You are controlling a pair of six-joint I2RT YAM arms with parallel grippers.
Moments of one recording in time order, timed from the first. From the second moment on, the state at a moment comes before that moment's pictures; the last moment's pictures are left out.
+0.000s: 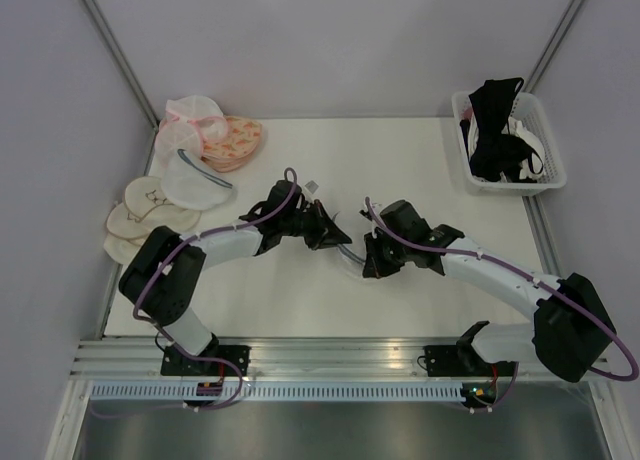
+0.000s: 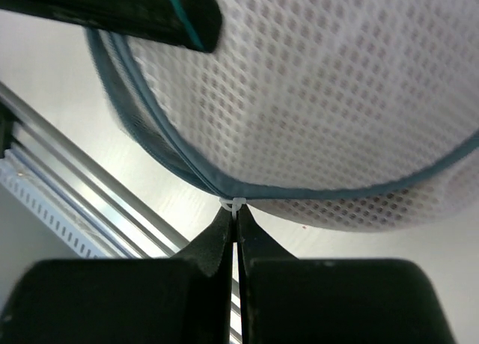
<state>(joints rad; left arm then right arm) -0.61 1.64 0.85 0.18 0.59 -1.14 0.68 1.29 0.79 -0.45 -0.32 0.35</state>
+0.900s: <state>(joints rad) -0.47 1.96 1.34 -0.11 0.84 -0.74 0.66 1.34 0.88 -0.51 -0.01 0.35</state>
